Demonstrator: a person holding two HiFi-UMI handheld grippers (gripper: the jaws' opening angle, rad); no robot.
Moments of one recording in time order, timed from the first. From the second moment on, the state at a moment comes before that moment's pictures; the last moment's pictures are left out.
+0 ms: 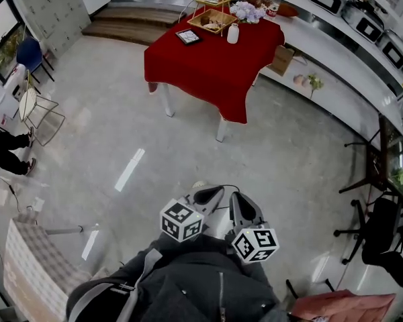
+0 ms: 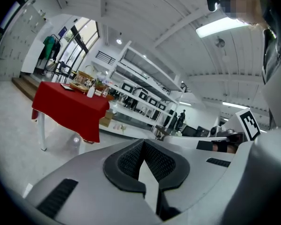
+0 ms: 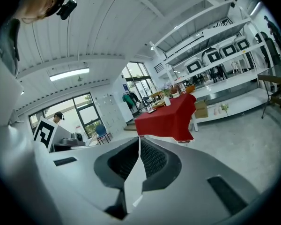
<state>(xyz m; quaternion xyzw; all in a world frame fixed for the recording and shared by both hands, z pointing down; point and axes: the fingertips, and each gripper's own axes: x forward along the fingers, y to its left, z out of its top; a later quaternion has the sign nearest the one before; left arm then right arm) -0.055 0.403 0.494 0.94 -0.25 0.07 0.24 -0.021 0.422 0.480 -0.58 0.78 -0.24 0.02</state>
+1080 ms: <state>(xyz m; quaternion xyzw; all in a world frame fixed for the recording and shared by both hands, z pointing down) -0.025 0.207 0.469 0.94 -0.25 0.06 0.22 0.003 0.225 0.466 -0.57 0.79 -0.24 0.01</state>
